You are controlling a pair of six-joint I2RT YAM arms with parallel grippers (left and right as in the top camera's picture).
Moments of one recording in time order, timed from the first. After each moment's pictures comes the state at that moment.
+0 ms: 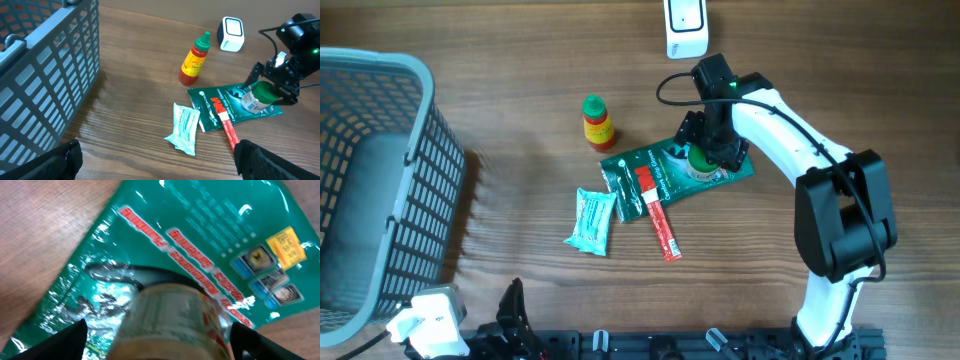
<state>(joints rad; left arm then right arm) 0.16 0.25 1.16 -1.41 0.15 -0.11 0.38 2.03 1.49 -0.92 -0.09 0.83</state>
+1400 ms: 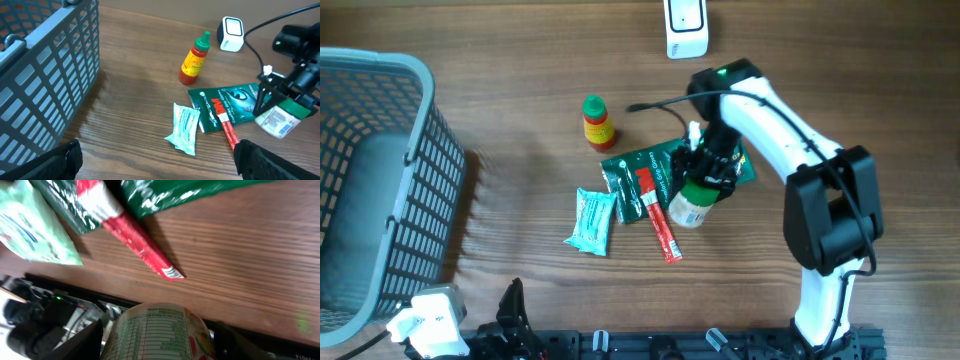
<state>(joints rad) 0.16 0.25 1.16 -1.41 0.15 -0.11 0.43 2.09 1.64 -1.50 -0.50 0.33</state>
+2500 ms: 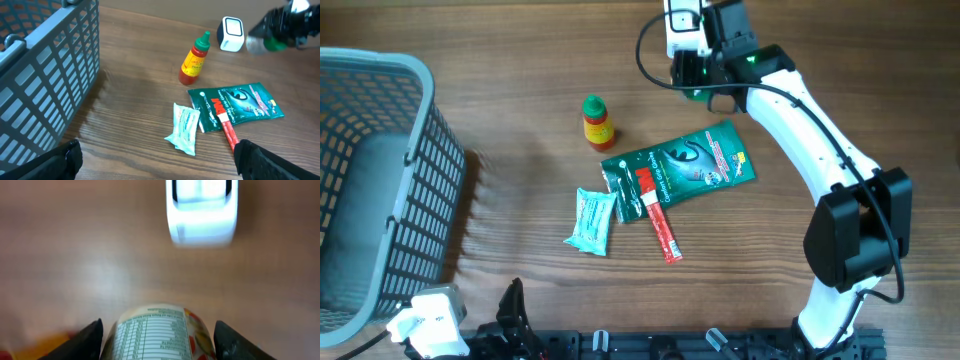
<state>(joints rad) 0.16 0.25 1.16 -1.41 0.15 -0.11 0.36 1.97 1.68 -0.55 -0.04 0.31</state>
